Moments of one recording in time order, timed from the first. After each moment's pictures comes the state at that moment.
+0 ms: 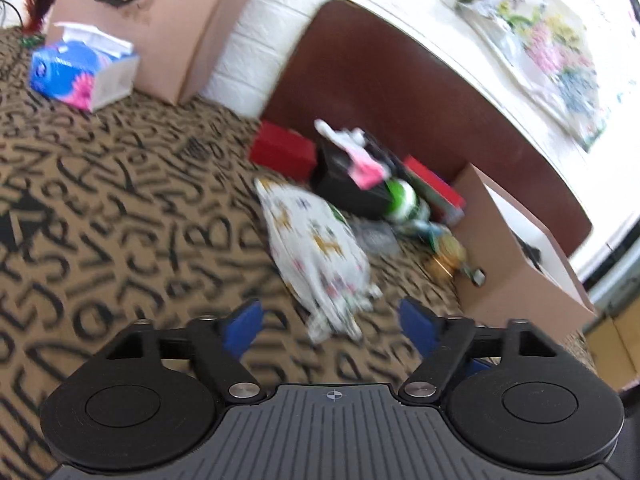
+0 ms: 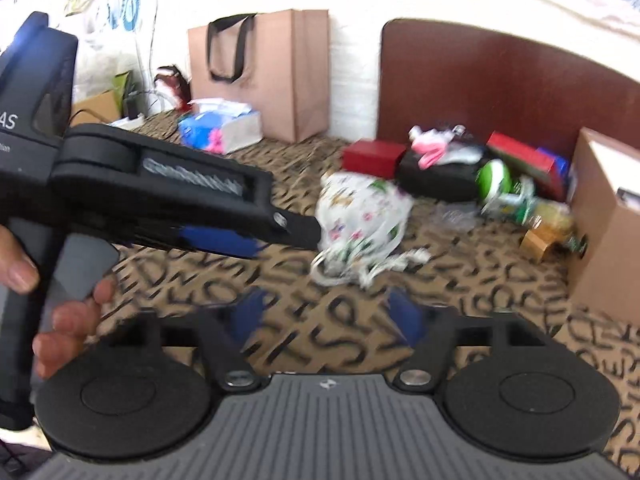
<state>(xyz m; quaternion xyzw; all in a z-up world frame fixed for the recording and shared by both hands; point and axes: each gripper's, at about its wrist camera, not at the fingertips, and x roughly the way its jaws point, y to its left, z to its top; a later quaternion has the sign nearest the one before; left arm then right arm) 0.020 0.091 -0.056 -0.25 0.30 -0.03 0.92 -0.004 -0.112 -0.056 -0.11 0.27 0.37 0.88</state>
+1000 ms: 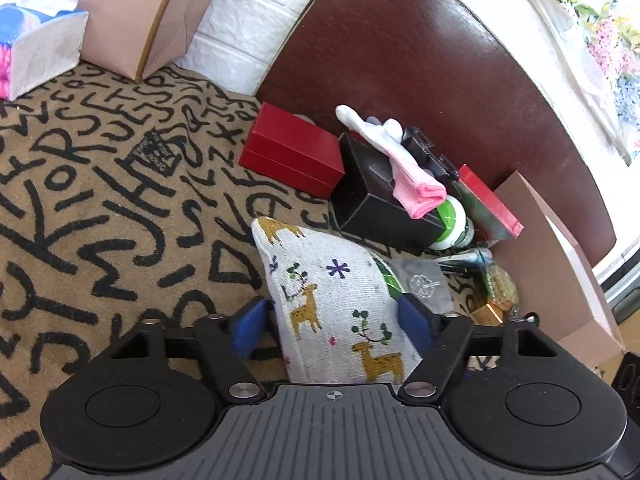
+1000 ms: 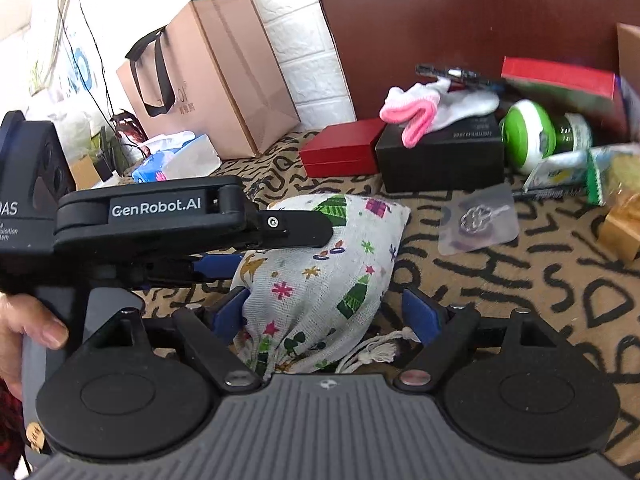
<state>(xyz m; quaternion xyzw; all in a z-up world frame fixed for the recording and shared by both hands) 0.143 0.123 -0.096 -0.27 0.34 -0.07 0.90 0.136 -0.074 -0.106 0.03 0.34 0.39 0.85</state>
